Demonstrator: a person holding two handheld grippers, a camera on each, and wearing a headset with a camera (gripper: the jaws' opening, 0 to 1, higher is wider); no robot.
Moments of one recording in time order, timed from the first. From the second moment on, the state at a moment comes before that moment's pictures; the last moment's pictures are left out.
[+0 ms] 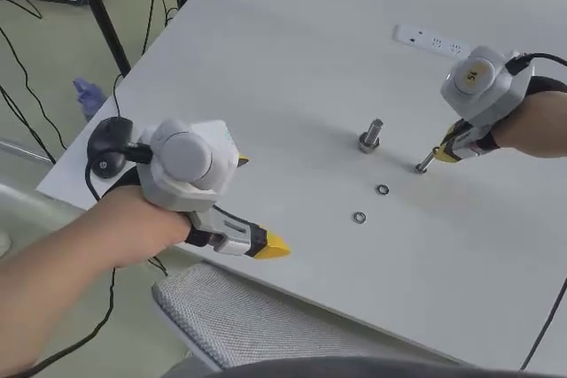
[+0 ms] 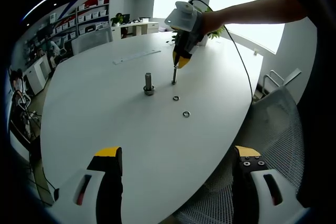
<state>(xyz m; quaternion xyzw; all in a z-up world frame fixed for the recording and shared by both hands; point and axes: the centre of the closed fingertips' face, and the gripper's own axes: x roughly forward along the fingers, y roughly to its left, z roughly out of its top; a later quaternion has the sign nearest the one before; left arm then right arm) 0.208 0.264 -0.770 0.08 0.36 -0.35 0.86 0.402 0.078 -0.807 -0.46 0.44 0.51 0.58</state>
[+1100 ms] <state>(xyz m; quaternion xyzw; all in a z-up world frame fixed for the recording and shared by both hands) 0.215 0.276 -0.779 0.08 0.37 -0.35 0.86 0.402 0.078 -0.836 -0.46 0.46 0.51 0.56</state>
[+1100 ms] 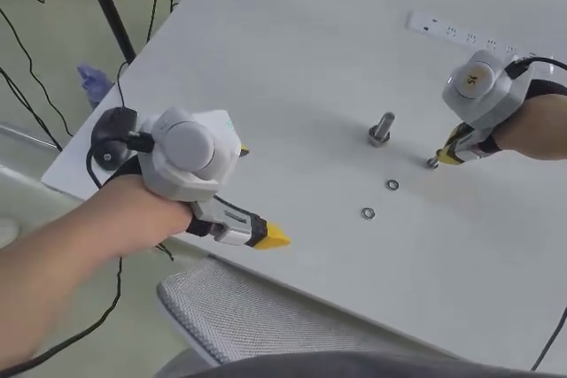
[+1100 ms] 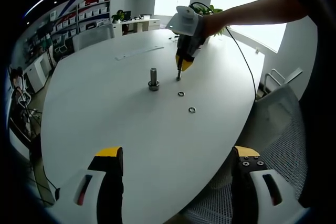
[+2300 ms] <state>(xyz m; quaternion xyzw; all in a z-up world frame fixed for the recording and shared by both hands) 0.208 0.278 -0.789 0.08 0.38 -0.36 0.85 0.401 0.082 -0.863 -0.46 0.47 0.51 0.55</state>
